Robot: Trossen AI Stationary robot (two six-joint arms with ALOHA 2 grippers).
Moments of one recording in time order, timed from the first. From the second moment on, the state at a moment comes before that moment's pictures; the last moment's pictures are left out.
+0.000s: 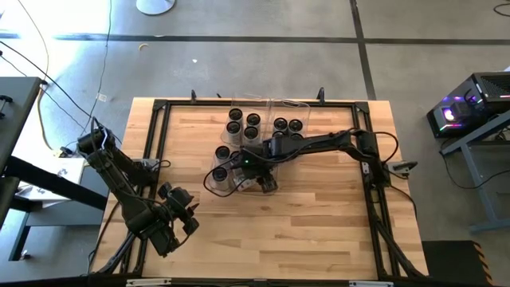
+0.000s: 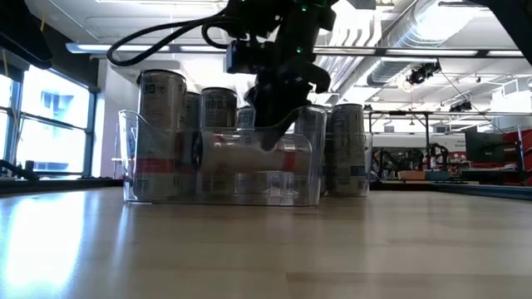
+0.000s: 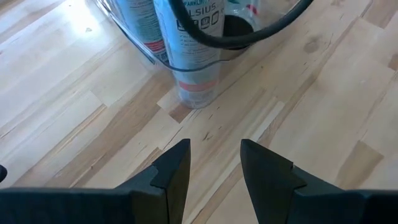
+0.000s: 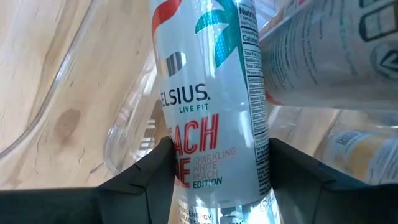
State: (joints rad) left arm -0.92 1.49 1.10 -1.23 -0.74 -1.65; right arm -0.01 2.08 1.73 -0.87 -0.04 -0.39
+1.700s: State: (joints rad) left arm -0.57 1.55 1.19 -0.13 -0.96 -0.49; right arm 0.59 1.27 0.51 0.74 0.71 0.00
